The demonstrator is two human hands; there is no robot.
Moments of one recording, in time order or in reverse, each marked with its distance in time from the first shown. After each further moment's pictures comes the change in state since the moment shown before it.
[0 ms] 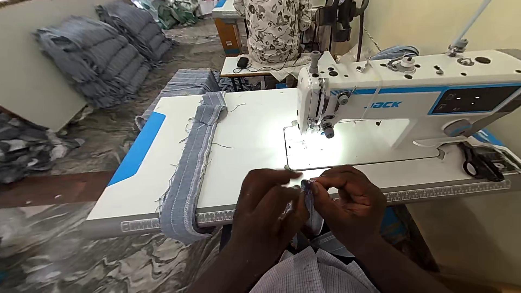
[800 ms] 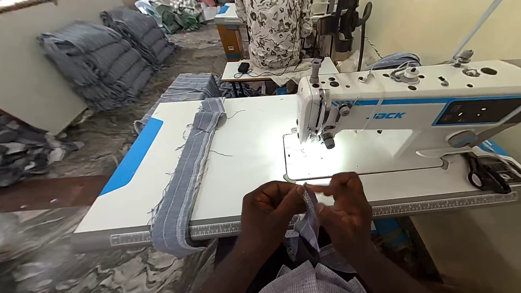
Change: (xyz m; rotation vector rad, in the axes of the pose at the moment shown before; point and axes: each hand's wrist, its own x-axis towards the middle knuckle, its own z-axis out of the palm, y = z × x) left_hand 0.006 -0.015 0.031 -0.683 -0.007 -0.763; right_hand -0.010 0.038 -0.006 -0.100 -0.051 0.152
